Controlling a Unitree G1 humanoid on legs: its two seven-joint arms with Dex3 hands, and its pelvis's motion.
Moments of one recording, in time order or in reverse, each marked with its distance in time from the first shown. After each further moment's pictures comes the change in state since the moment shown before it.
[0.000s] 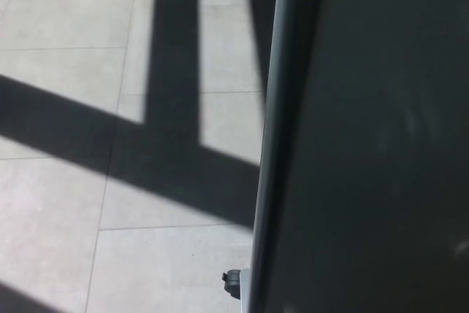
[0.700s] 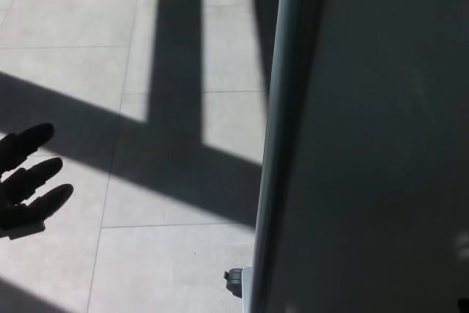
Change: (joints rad) left_arm -0.227 -0.004 -0.181 -0.677 -0.090 -0.009 -0.246; right_arm -0.013 0.004 -0.230 0.020 0.171 -0.090 0.208
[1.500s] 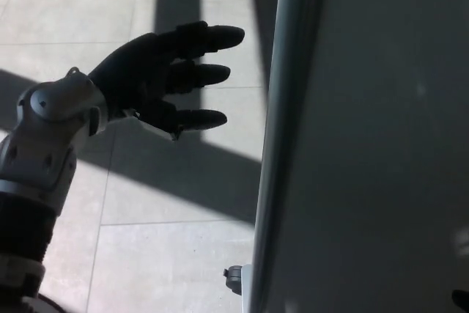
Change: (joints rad) left_arm -0.468 -0.069 -0.376 -0.058 0.050 0.273 -0.130; right_arm -0.009 0.021 -0.013 0.002 0.047 -0.031 0.036
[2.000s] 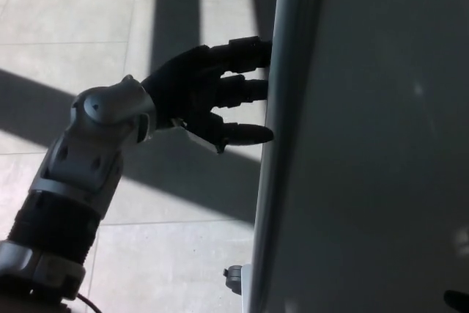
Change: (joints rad) left_arm -0.011 -0.116 -0.056 -0.008 0.010 0.034 -0.007; right_arm -0.001 0.003 0.030 0.002 0.001 -0.019 -0.004
